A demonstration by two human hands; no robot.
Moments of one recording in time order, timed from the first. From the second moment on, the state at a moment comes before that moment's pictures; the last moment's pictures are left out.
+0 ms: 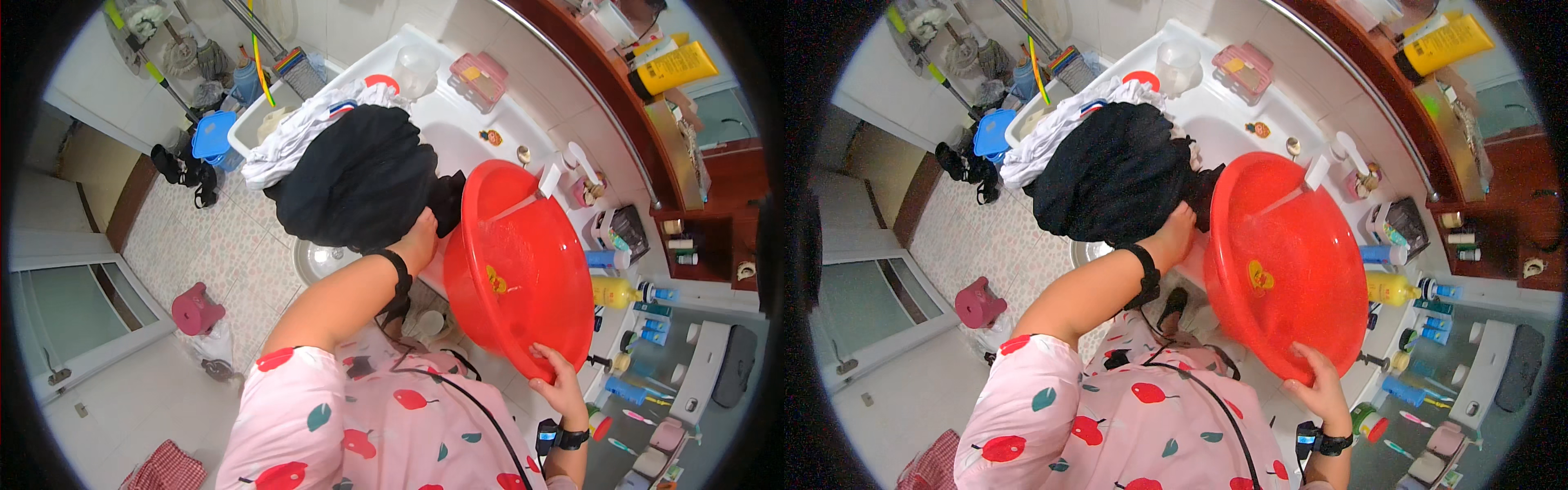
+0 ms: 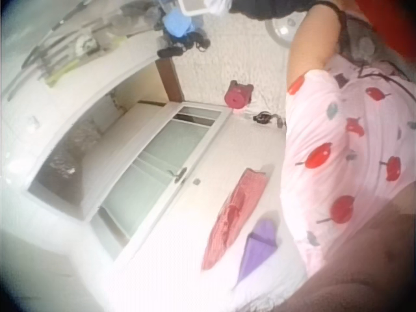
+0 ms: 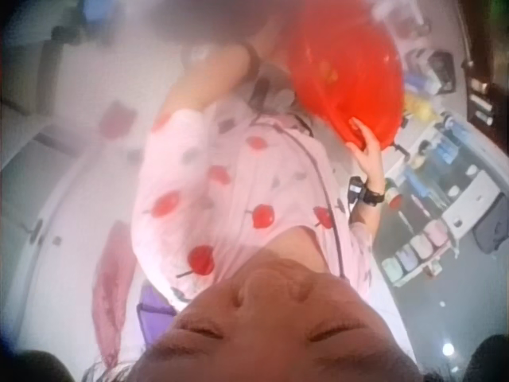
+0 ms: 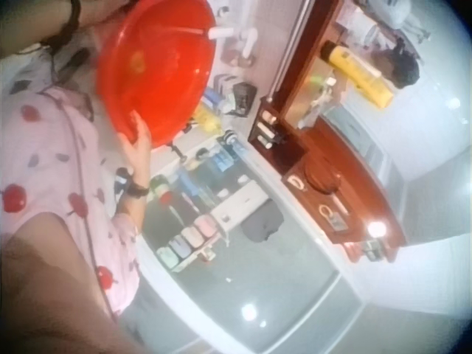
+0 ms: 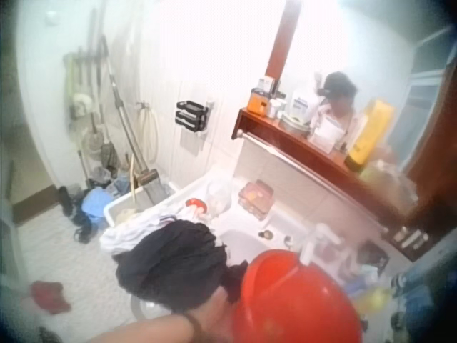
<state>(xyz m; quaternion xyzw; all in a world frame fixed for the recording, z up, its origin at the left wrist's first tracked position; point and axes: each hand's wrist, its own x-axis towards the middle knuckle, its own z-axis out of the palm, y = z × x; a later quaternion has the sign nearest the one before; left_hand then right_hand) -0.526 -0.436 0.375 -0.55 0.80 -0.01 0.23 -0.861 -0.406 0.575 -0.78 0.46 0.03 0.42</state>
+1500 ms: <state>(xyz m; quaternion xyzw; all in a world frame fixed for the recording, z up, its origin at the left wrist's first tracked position) -0.538 -0.381 0.479 -0.48 0.27 0.63 -0.55 -0.784 -0.669 0.522 -0.87 0.47 0.03 0.16</state>
